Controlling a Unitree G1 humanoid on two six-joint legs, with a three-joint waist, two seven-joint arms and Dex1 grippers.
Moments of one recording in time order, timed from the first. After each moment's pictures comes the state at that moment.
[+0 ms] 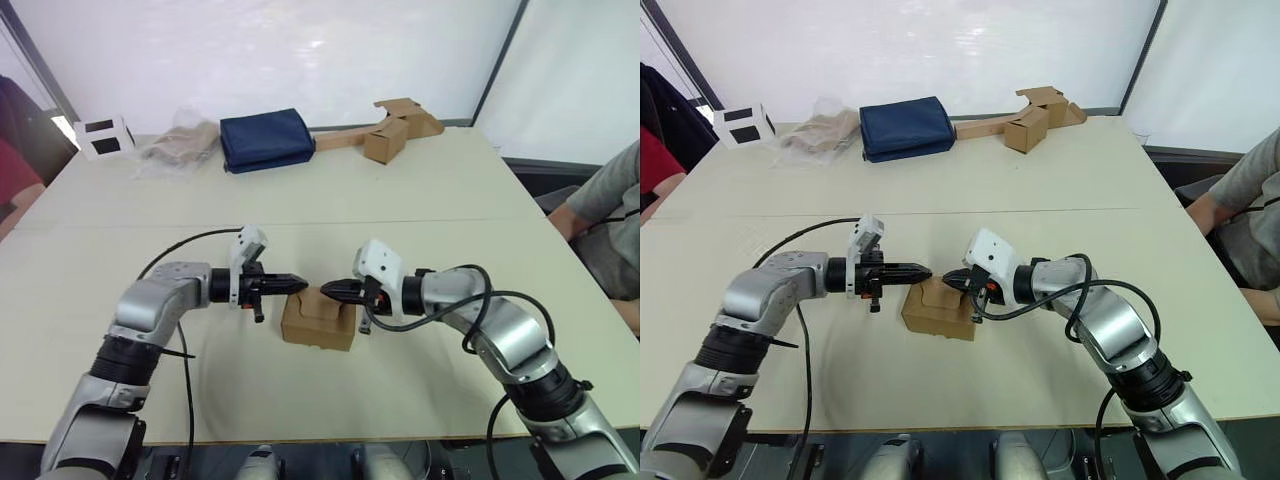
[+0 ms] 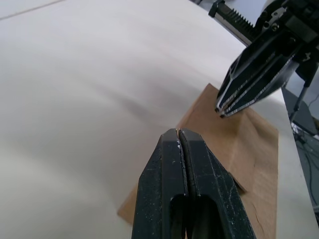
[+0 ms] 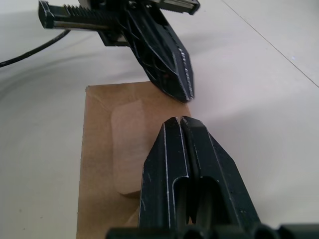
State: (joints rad) left arm -0.59 0.55 -0.12 0.07 -0.51 0.70 -1.10; right arm -0.52 -0.57 0.29 -0.38 0.32 0.70 0.81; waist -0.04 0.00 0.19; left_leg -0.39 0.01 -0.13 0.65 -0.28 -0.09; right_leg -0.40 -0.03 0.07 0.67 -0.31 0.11
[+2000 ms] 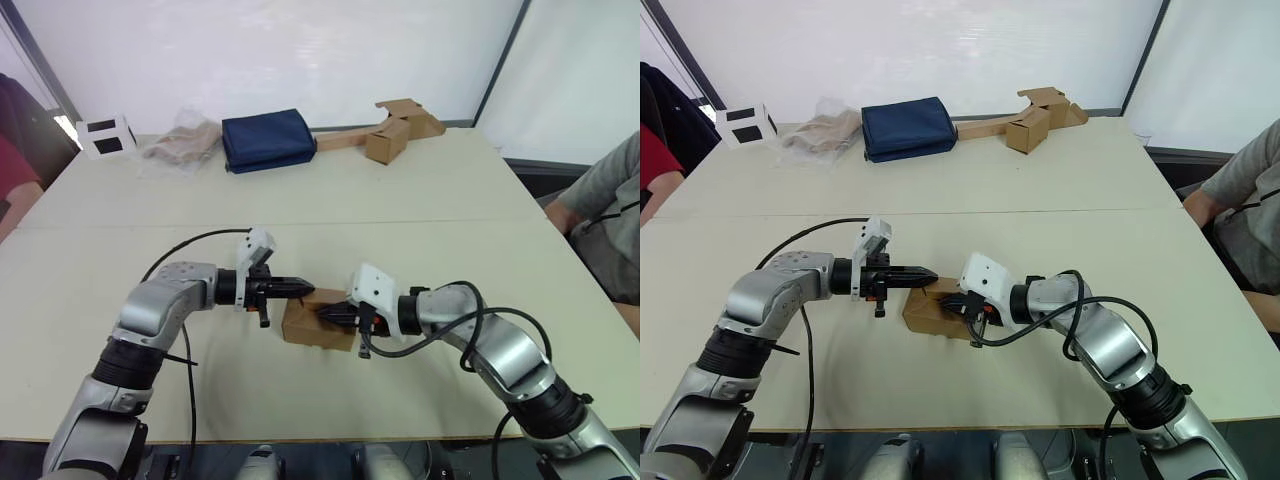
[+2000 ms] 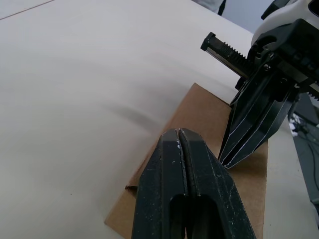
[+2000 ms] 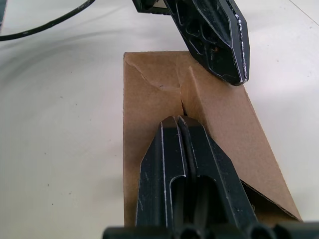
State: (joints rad) left arm -0.58 0.56 -0.14 0.00 -0.49 0.71 -1.11; right arm -0.47 -0.59 0.36 -0.41 0.26 0.68 0.84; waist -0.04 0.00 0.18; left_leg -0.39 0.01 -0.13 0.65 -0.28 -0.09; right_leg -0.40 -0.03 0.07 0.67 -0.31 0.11
